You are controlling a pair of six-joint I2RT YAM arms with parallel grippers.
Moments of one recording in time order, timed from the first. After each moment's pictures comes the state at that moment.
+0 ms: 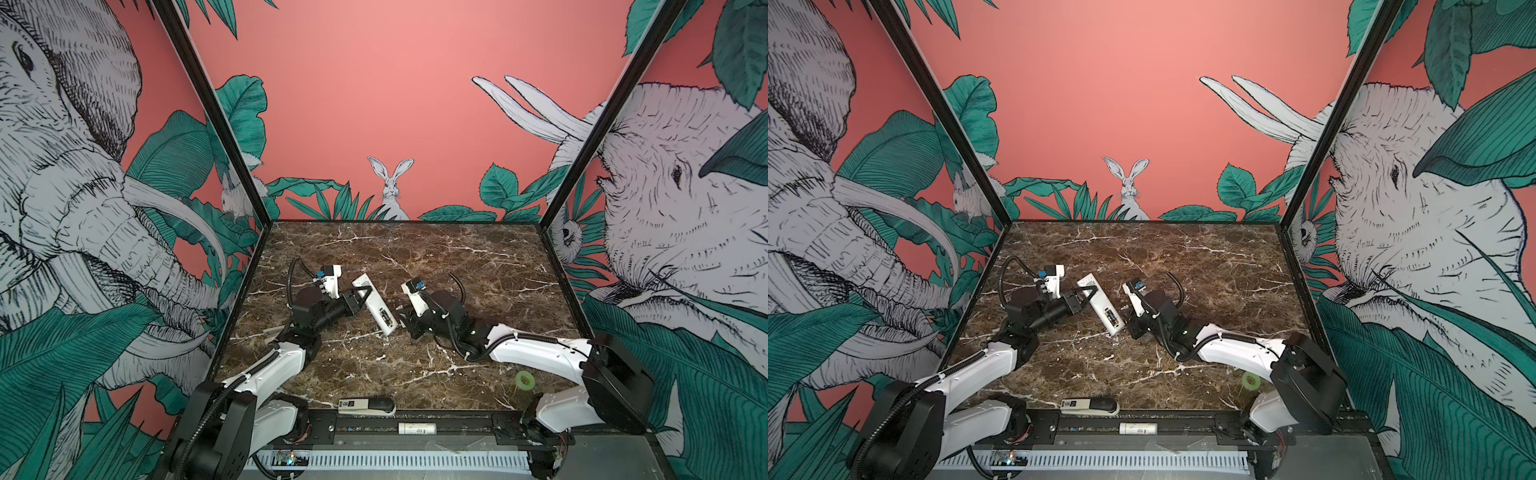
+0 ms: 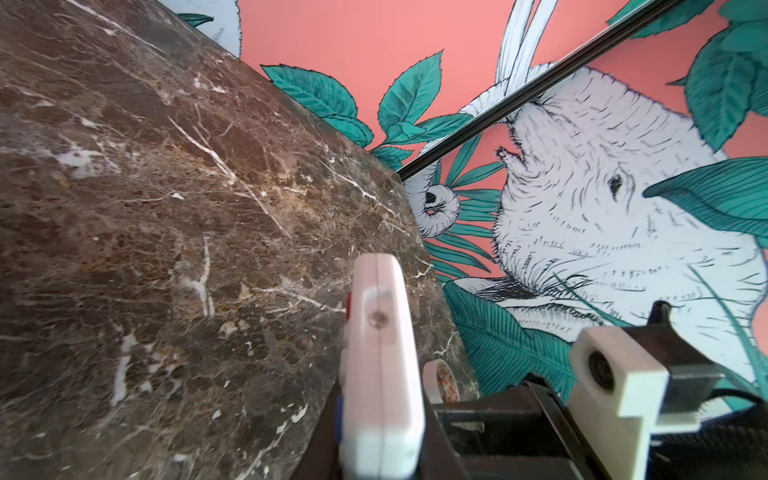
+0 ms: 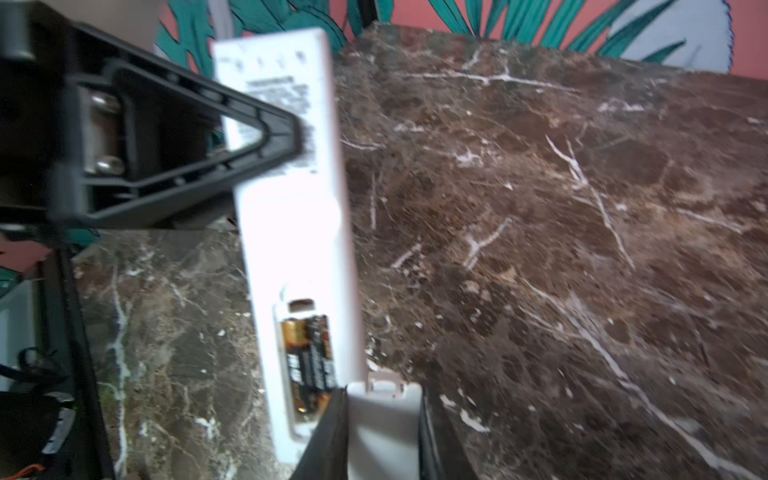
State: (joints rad) left arm -0.32 1.14 0.38 0.60 0.56 -0.88; right arm 0.95 1.44 0.79 0.22 -0.01 0.25
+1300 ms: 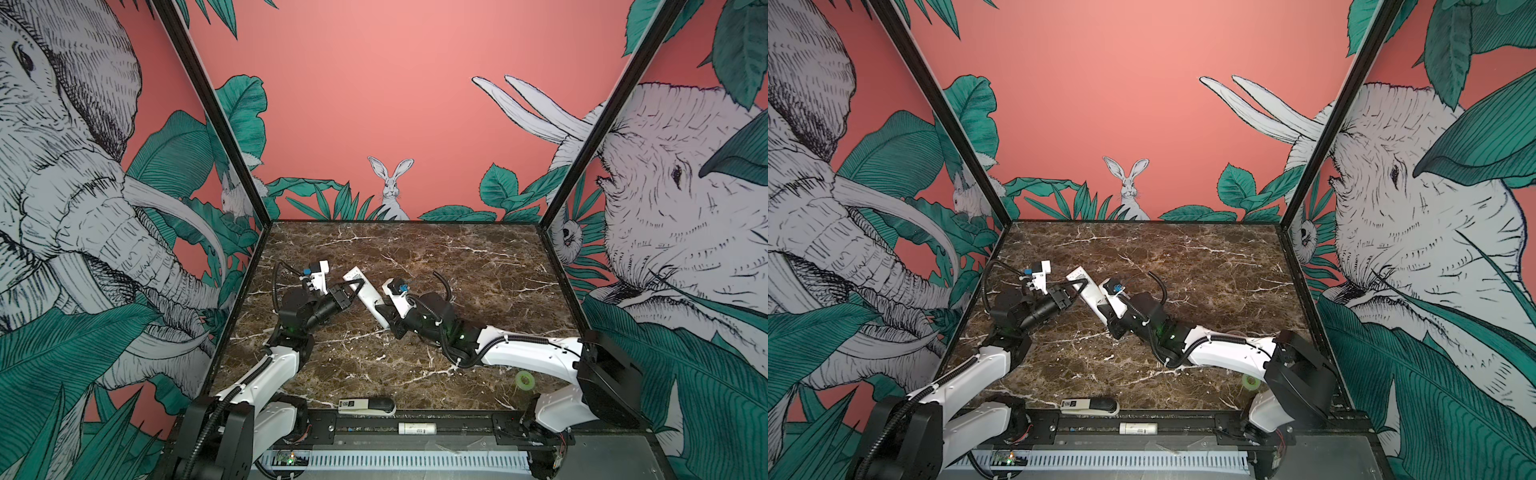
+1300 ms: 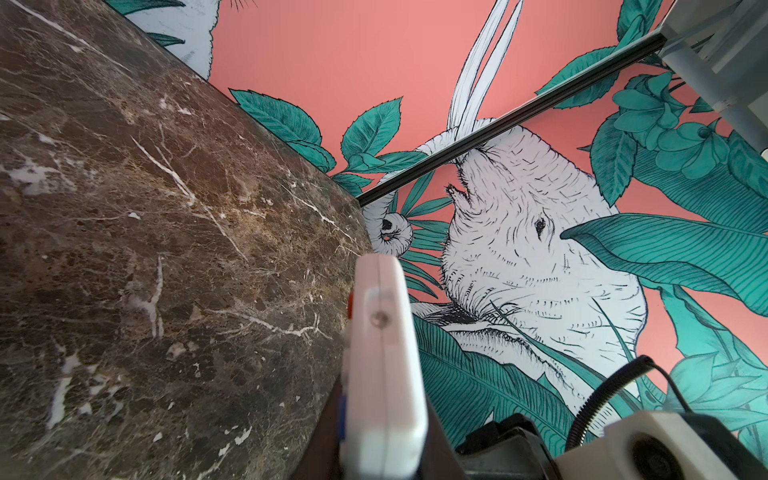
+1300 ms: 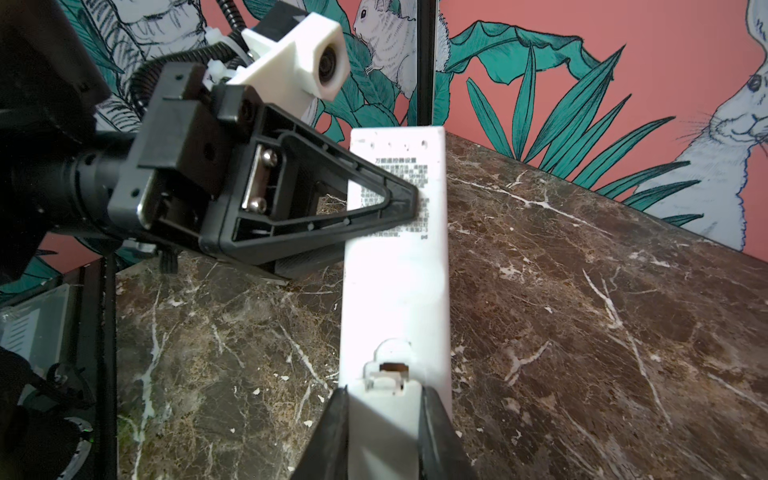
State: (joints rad) left arm -0.22 1.07 0.37 0.66 0.67 -1.03; right arm 1.05 1.49 0.87 0.32 0.06 0.08
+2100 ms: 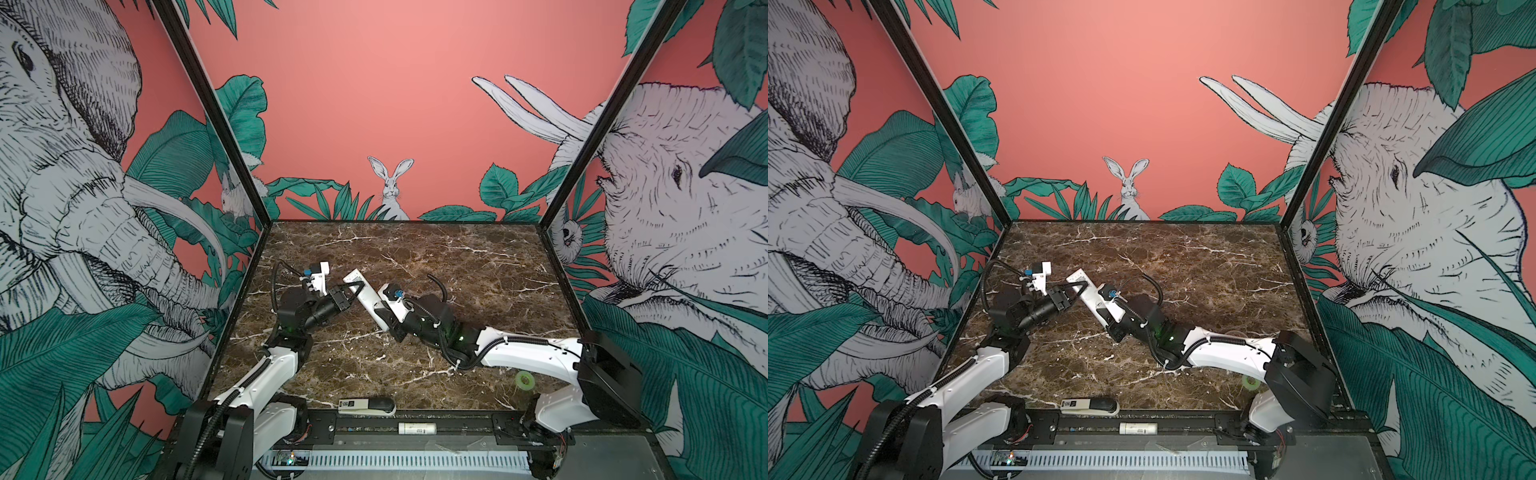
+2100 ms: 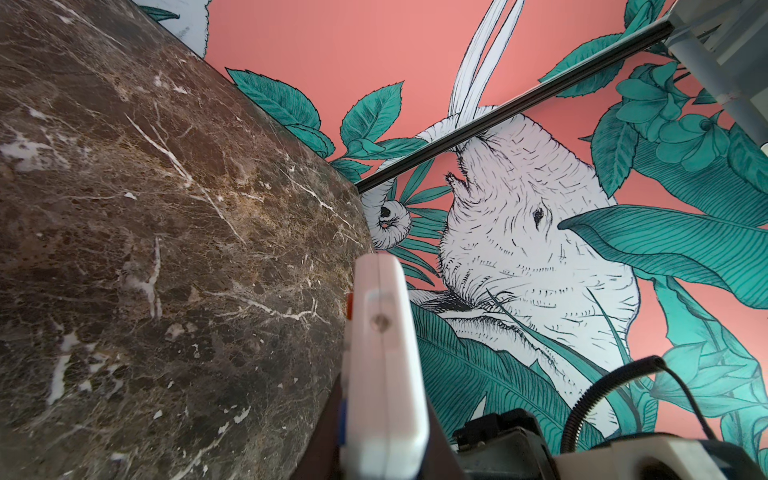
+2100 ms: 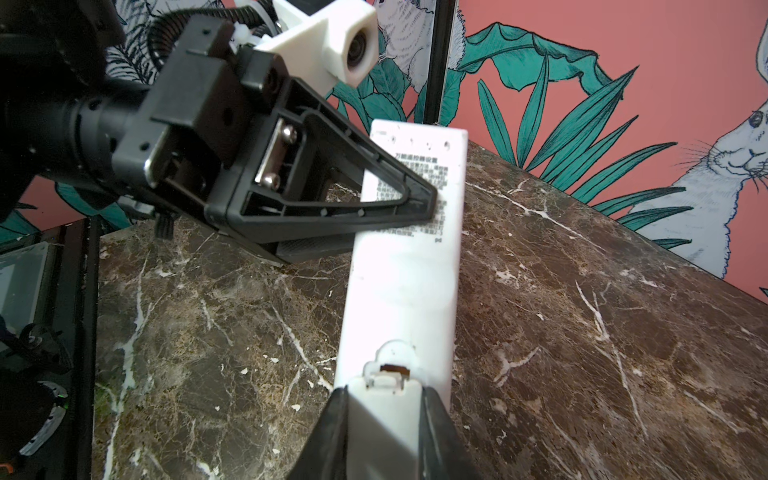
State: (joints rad) left arm -0.20 1.05 0.37 0.62 0.72 -1.04; right arm 1.06 1.49 0.87 0.30 0.05 0.00
